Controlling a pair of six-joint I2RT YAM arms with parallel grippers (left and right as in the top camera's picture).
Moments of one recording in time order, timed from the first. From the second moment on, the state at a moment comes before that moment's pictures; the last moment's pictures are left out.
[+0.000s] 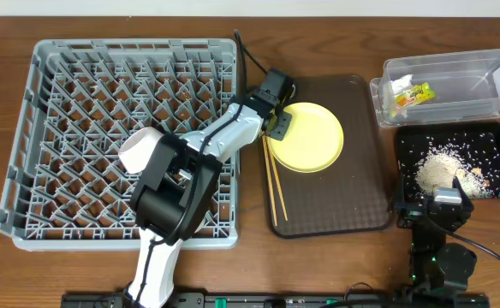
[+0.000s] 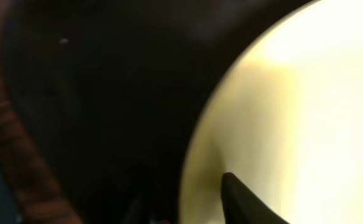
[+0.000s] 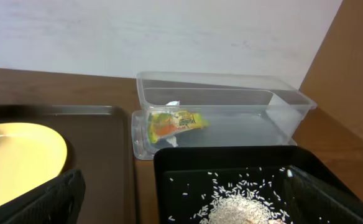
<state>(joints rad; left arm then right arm) -0.54 2.17 1.51 -0.47 0.00 -0.11 -0.16 0.01 0.01 -0.07 -0.03 -0.11</state>
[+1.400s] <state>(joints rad) -0.52 1.48 1.67 -1.28 -0.79 -0.04 -0.16 0.01 0.01 -0.07 -0.03 -0.11</state>
